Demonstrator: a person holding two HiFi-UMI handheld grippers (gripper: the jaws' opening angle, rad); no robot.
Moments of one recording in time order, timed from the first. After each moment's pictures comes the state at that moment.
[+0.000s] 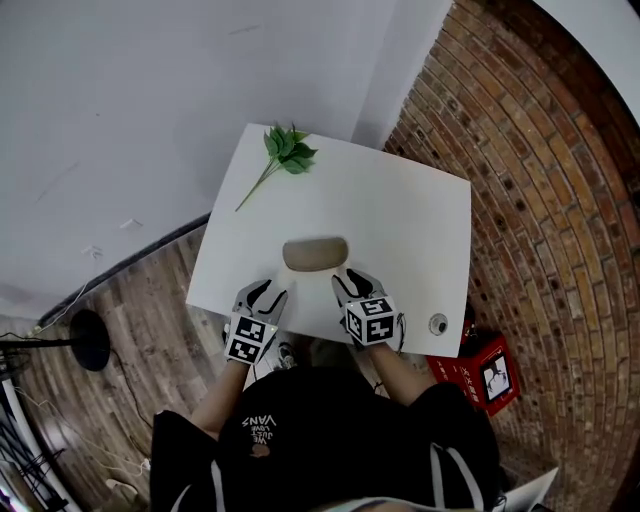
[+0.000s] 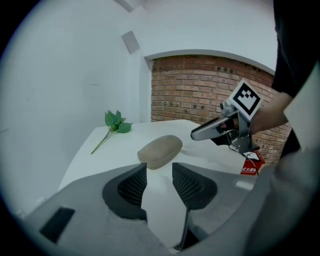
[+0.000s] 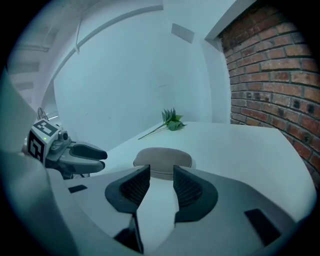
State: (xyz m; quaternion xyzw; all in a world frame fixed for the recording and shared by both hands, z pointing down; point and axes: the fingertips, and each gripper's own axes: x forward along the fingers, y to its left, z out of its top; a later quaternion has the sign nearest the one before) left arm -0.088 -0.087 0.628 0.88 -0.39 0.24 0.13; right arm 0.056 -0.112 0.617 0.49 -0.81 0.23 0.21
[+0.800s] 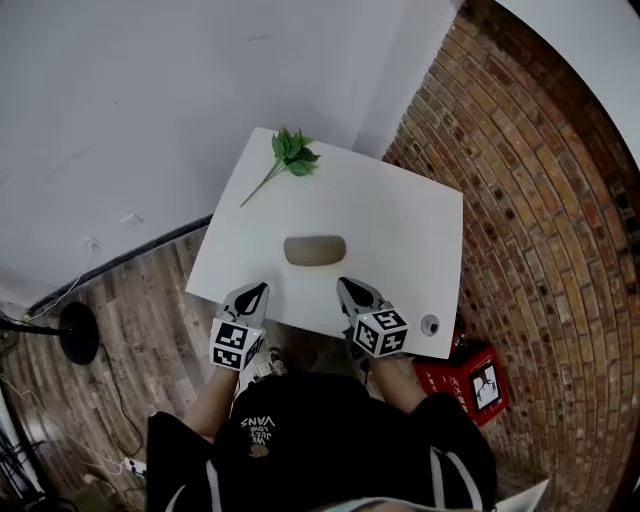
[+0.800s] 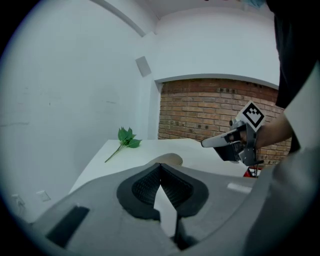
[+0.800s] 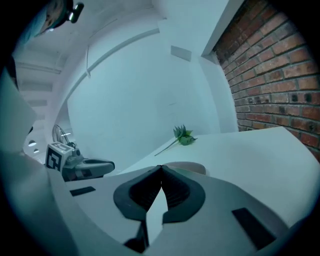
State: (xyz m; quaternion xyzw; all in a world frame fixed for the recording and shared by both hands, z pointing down) left arm -0.113 -0.055 0.578 0.88 -0.45 0.14 0.11; right arm 0.052 -0.070 0.565 0.46 -0.85 0.22 0.10
